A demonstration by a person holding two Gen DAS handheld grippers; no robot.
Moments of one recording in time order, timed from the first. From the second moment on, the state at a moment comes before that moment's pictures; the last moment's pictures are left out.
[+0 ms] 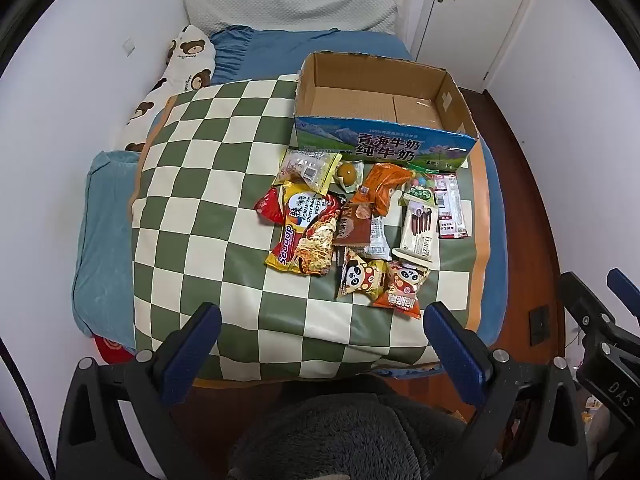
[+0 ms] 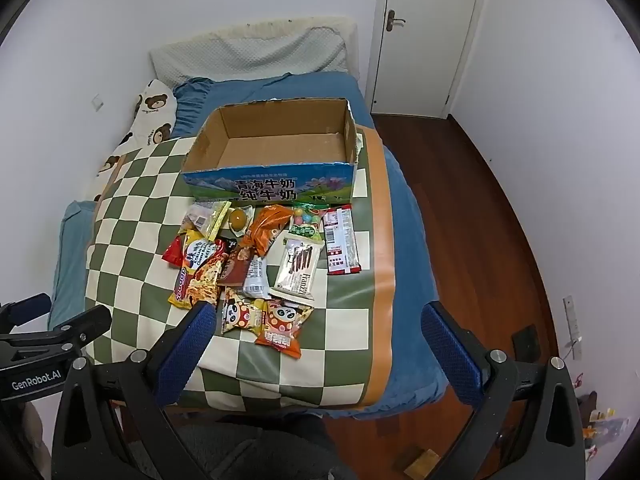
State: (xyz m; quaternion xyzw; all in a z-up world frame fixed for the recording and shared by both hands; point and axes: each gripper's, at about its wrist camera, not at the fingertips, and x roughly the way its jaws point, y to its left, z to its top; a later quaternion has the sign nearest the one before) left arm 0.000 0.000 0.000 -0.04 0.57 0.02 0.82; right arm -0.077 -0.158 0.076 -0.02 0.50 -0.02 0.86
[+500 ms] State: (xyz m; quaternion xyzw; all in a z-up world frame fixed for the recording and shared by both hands) left arm 0.002 -0.002 0.000 -0.03 0.57 0.02 0.82; right arm -0.074 -0.160 0.075 -0.02 0.50 -0.02 0.86
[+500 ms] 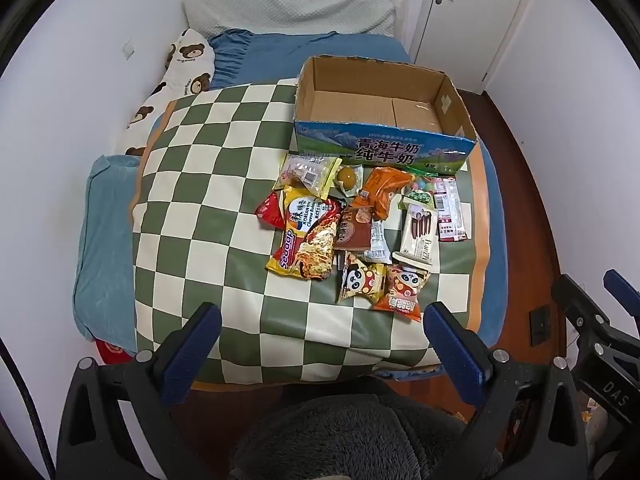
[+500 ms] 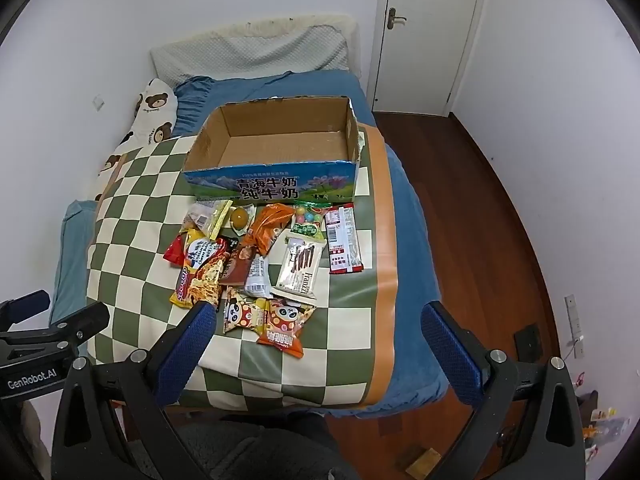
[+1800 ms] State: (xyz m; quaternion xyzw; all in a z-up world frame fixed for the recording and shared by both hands) left arm 0.009 0.000 0.018 -0.03 0.56 0.02 0.83; right arm -0.071 -0.158 0.080 -0.01 0.49 -0.02 0.87
